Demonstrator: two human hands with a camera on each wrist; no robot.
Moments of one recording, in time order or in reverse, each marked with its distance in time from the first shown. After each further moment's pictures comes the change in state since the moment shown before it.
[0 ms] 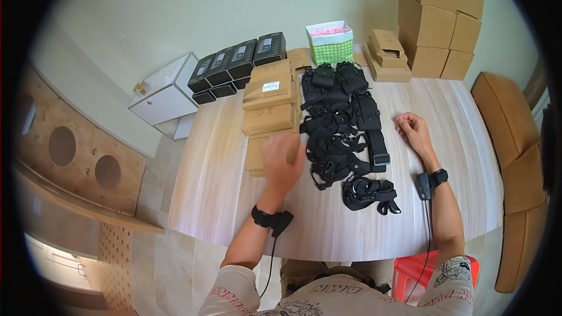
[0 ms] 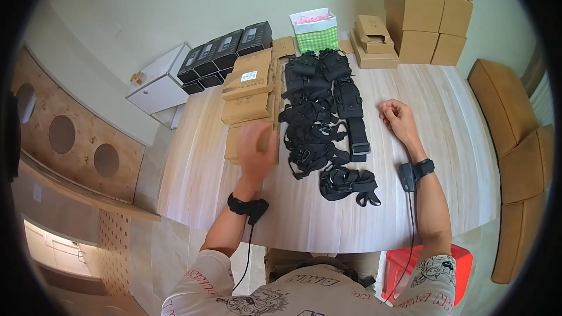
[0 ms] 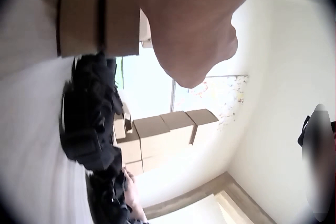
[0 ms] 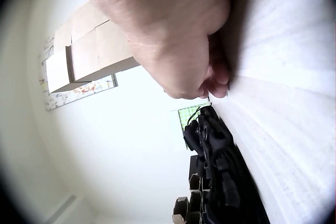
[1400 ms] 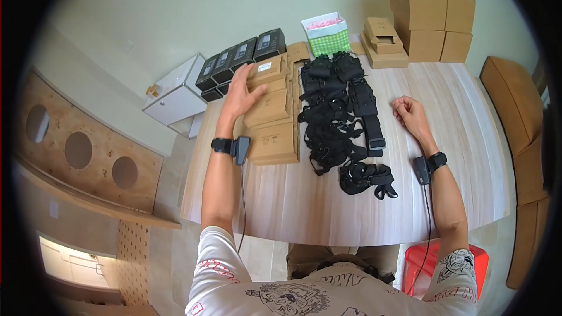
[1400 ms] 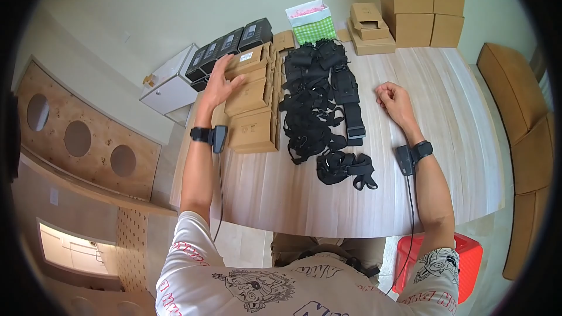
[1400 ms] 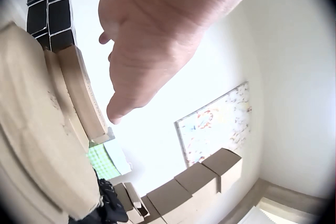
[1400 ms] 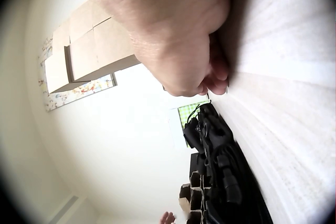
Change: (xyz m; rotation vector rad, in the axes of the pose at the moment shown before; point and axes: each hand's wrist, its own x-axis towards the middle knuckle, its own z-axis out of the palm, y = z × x) left_hand 0.143 -0.135 -0.033 0.175 -0.451 -0.087; right_hand -0.002 -0.005 0.003 -0.008 0.041 -0.053
